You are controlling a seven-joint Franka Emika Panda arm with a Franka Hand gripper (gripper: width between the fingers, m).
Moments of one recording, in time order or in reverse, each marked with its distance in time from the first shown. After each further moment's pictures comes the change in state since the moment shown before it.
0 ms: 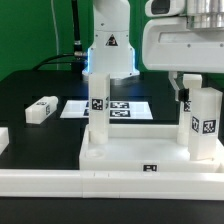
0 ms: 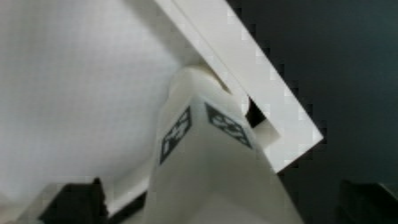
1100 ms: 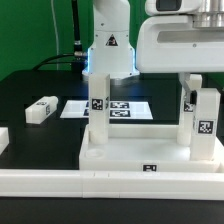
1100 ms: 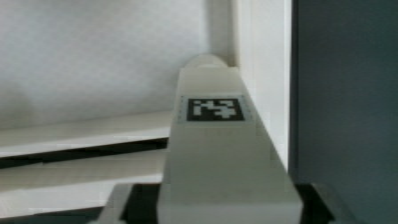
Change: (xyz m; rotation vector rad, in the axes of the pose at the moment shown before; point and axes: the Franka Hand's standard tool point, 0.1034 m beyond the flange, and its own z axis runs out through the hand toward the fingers) arm 0.000 -0.001 0.000 -0.016 0.008 -0.465
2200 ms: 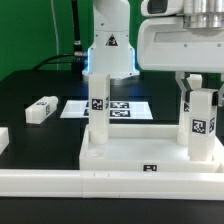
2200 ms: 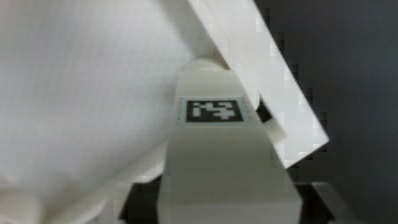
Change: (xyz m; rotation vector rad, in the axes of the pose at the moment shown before) arm -0.003 0.004 0.000 0.012 0.000 0.608
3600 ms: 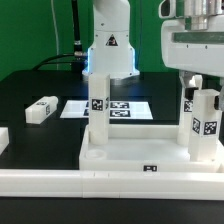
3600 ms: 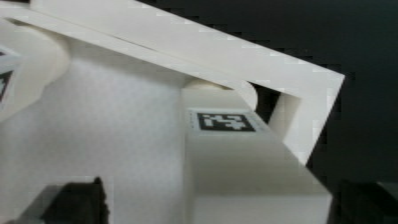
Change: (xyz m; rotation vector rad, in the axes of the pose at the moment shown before) arm -0.005 -0.002 0.001 -0.001 -0.025 0.535
